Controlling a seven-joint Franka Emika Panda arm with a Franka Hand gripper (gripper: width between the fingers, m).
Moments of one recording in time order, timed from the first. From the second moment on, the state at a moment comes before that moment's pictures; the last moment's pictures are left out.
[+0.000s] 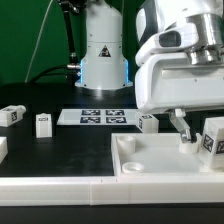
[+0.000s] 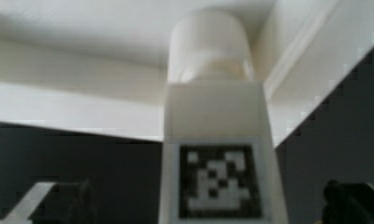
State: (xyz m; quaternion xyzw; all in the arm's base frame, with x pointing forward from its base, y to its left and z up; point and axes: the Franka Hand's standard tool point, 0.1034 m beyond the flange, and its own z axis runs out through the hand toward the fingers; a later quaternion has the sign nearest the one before) arm 0.628 0.121 0.078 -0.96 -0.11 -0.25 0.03
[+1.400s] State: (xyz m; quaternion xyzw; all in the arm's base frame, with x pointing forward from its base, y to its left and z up) arm 0.634 0.120 0.076 -0.99 -0.12 0.04 0.03
